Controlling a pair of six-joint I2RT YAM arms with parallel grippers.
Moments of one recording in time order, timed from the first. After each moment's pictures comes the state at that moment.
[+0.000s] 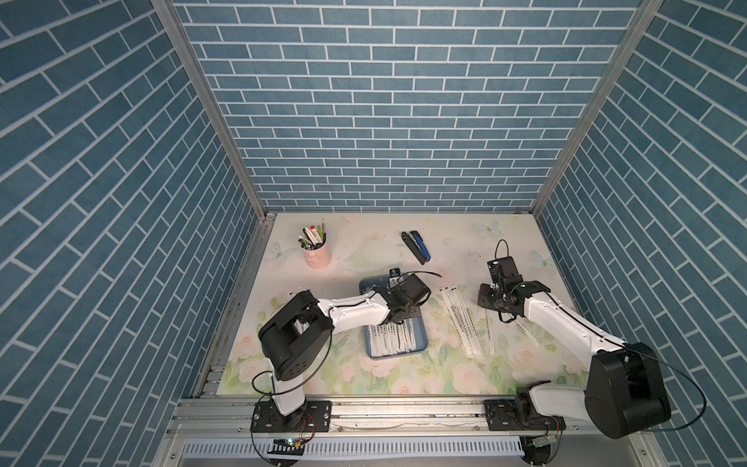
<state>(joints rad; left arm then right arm) -0.92 1.76 1.14 -0.39 -0.28 -0.96 0.29 1.30 0.79 -0.61 0.11 0.44</state>
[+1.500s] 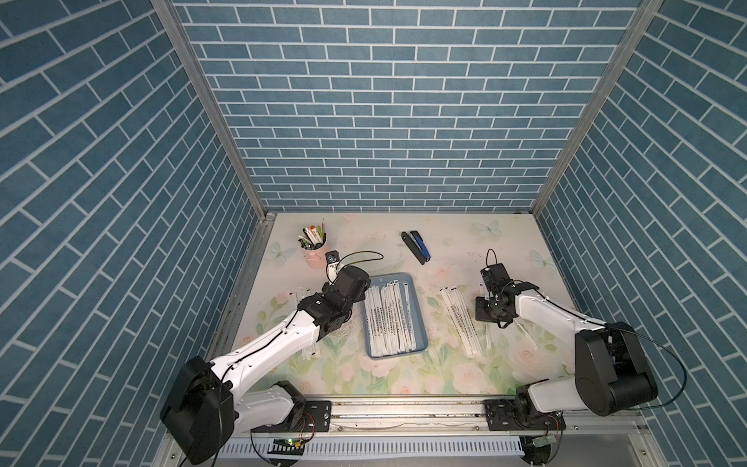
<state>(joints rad) -0.67 1.20 0.80 -0.36 -0.55 -0.72 0.34 1.41 0.82 -0.66 0.07 0.34</state>
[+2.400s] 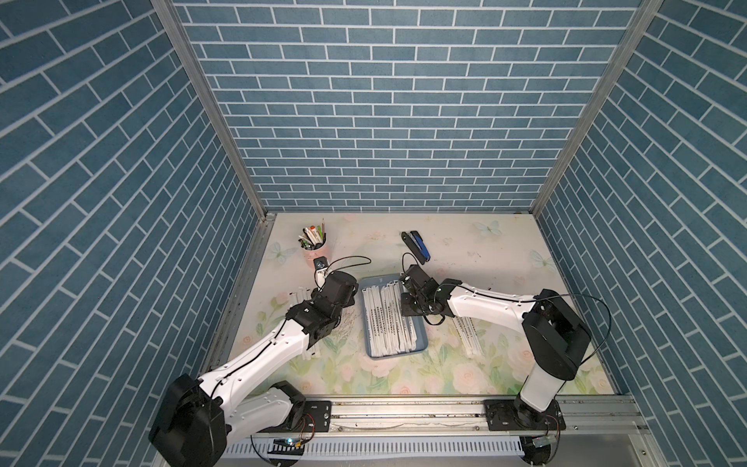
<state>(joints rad) -0.60 1.11 0.70 -0.36 -0.53 -0.70 0.91 1.76 1.12 -0.44 0.09 0.71</state>
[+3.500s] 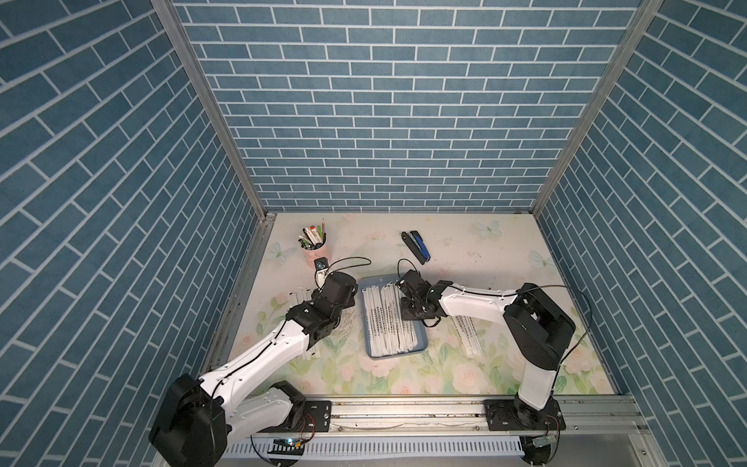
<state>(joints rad) -0.60 1.11 0.69 -0.34 -0.51 -0.69 0.91 1.85 1.14 -0.45 0.09 0.75</state>
